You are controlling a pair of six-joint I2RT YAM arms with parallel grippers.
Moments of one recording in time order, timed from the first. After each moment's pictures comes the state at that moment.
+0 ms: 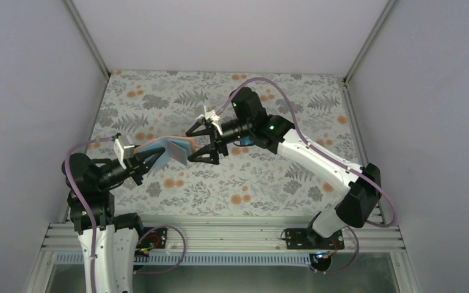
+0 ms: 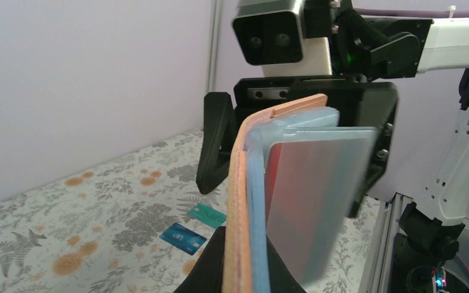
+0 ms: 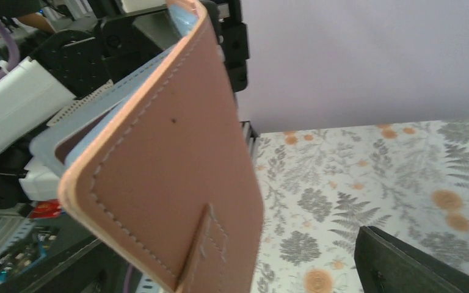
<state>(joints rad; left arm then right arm) 0.23 0.40 0.70 -0.29 1.22 -0.14 0.84 1.54 1.44 -0.35 -0.91 -0.14</state>
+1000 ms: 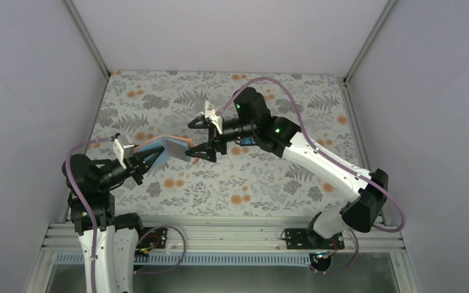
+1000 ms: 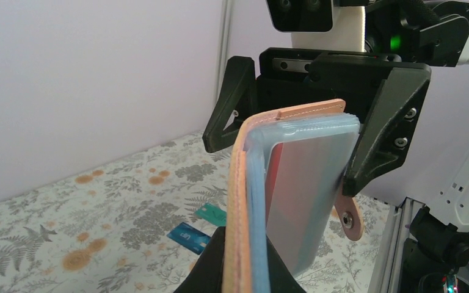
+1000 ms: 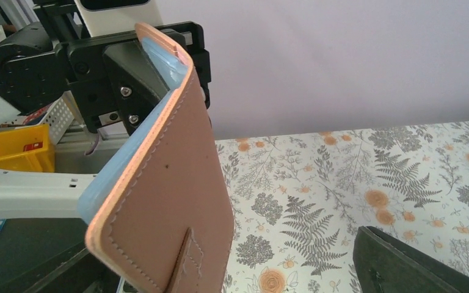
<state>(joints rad) 0.23 0.39 0.69 -0.29 1.19 -0.15 0.89 1.48 1.46 -0.36 -0.72 -0.15</state>
